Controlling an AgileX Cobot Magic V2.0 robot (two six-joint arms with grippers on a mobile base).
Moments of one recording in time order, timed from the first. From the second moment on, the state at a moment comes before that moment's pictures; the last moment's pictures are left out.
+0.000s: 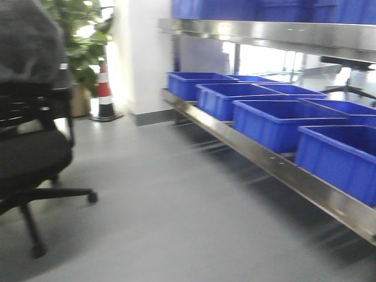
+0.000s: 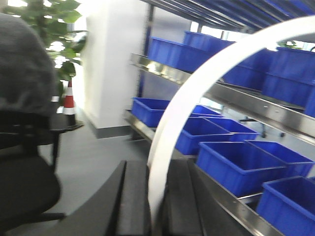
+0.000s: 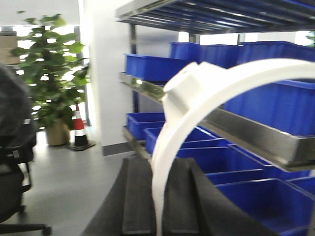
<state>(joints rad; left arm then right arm) -0.08 0.60 -0.67 -0.04 0.11 -0.08 -0.03 0.35 -0.61 0.07 0.26 0.01</state>
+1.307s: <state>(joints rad) -0.08 0.60 -0.67 -0.03 0.11 -0.08 -0.03 0.35 -0.61 0.07 0.26 0.01</state>
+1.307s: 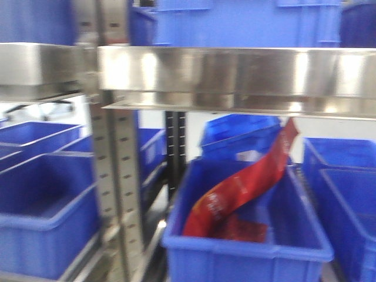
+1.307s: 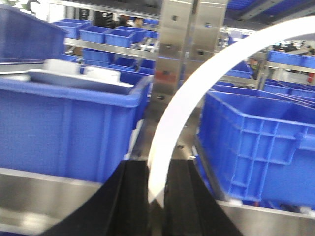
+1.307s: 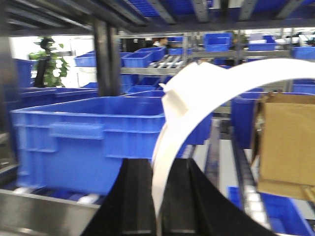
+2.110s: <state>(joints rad) -0.08 0.60 -0.67 -0.03 0.11 -0.08 -0.03 0.35 -0.61 0.07 0.26 0.01</state>
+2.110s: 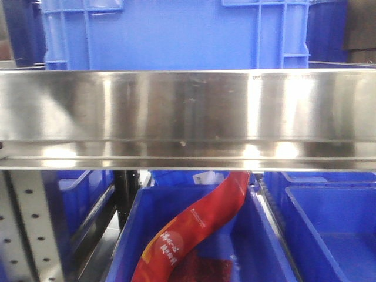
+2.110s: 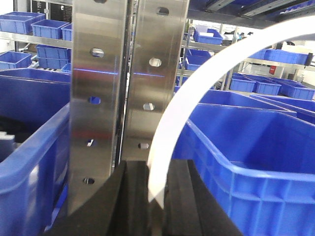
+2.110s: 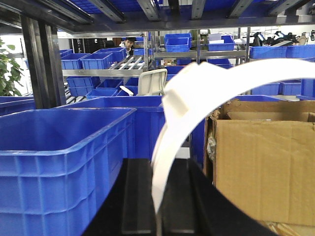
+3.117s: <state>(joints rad) -0.08 0.60 -0.67 -0.03 0.11 -0.08 -0.03 0.35 -0.61 0.07 0.26 0.01</state>
